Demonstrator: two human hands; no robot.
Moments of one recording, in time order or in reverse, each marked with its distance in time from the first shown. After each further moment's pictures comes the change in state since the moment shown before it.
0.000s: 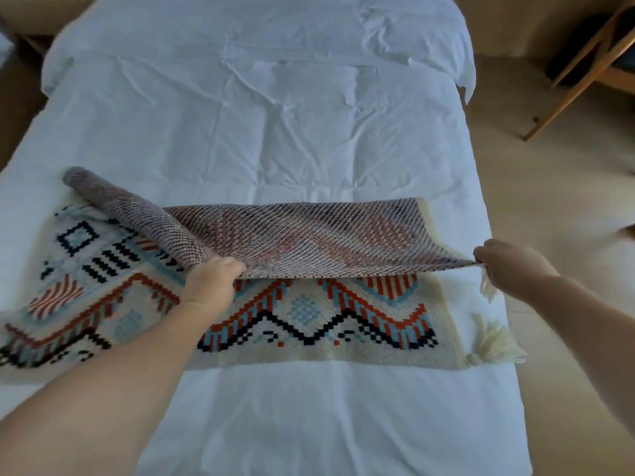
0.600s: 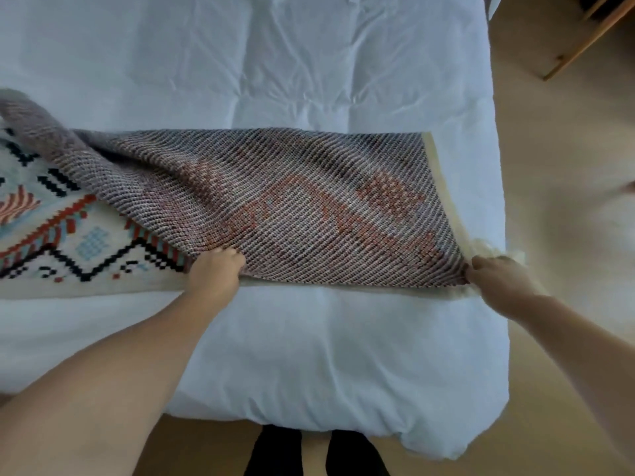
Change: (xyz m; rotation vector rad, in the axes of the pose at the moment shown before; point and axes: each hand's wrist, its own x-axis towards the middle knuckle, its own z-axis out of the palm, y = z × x) left_hand -0.087 0.042 0.097 0.144 -0.296 -0.059; right_hand -0.088 -0.029 0.125 -0.150 -0.126 -0.226
